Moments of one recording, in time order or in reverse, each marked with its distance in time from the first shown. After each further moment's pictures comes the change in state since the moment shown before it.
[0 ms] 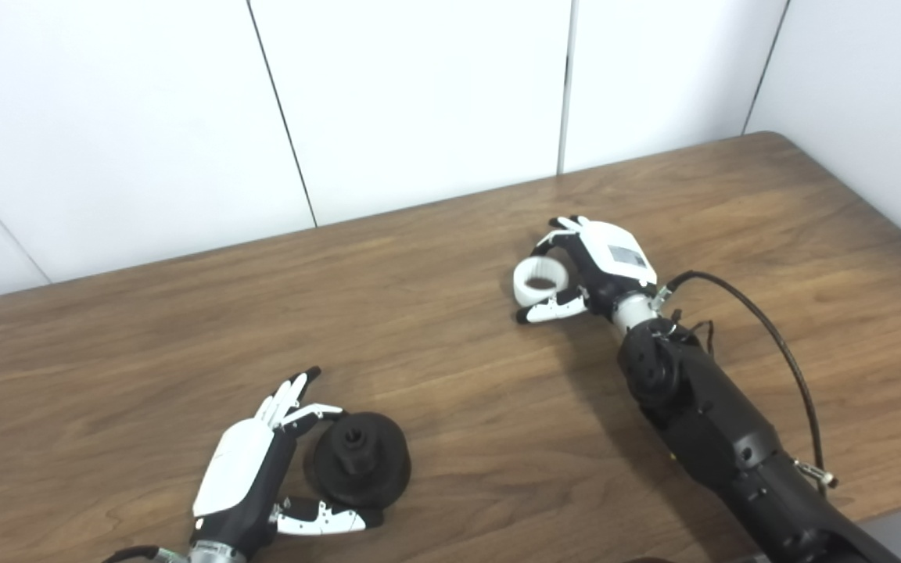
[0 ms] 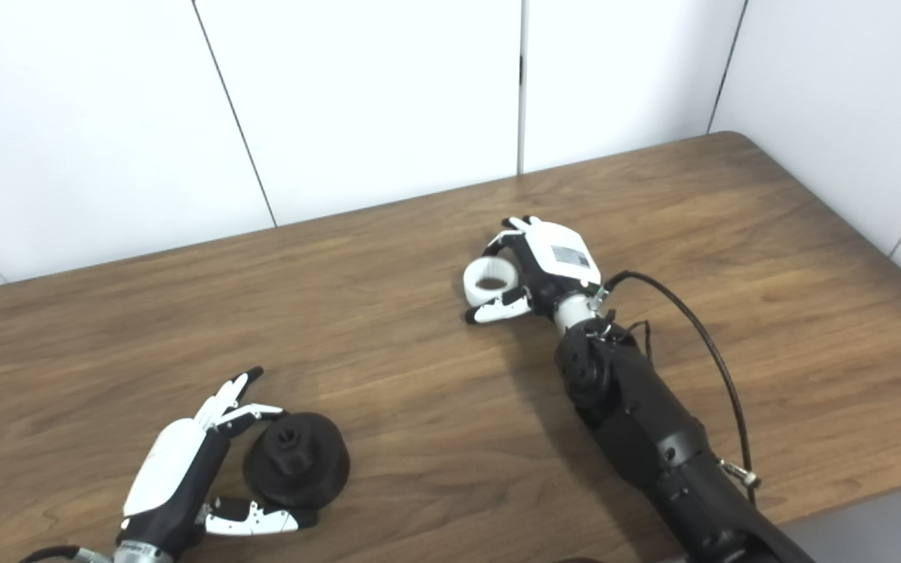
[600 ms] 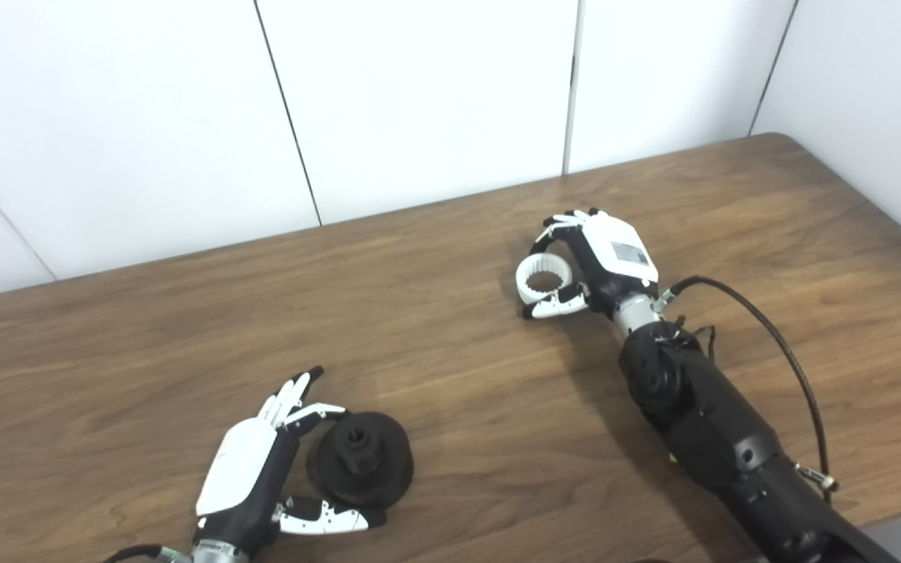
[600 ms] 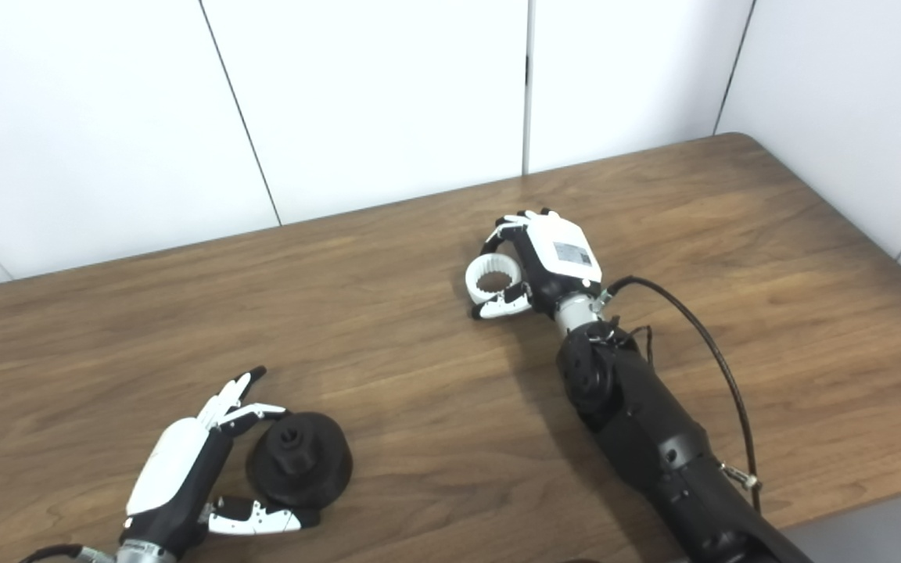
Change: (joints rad) left arm 0.000 -0.003 0.000 -0.003 0.004 0.002 -0.003; right arm 0.005 -0.001 -0.001 0.020 0.003 -0.064 -0.078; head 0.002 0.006
